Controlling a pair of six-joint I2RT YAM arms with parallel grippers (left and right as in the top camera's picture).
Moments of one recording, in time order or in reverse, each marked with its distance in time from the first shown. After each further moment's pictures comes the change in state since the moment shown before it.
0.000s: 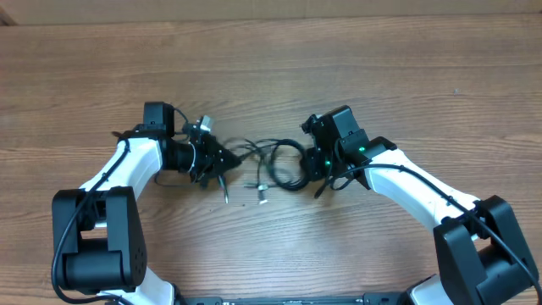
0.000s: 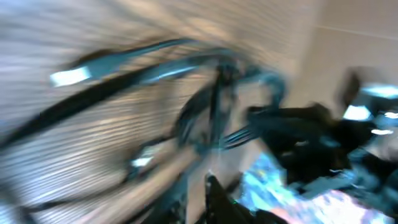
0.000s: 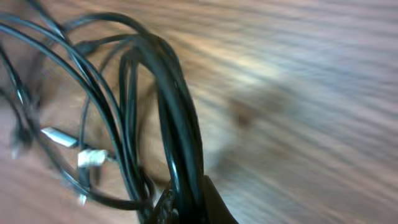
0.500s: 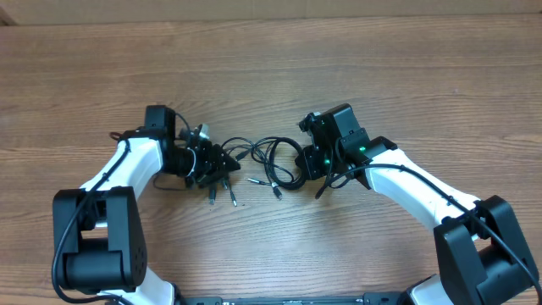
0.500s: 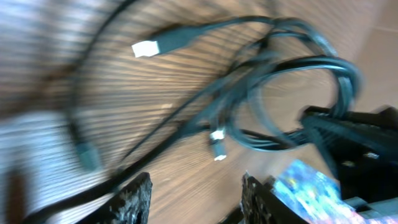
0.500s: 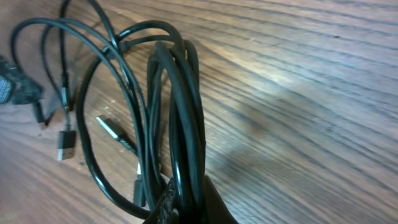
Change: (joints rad) left arm -0.016 0.000 0.000 -0.055 -0.092 0.036; right arm -0.001 0.000 0.000 0.038 -0.095 -0.021
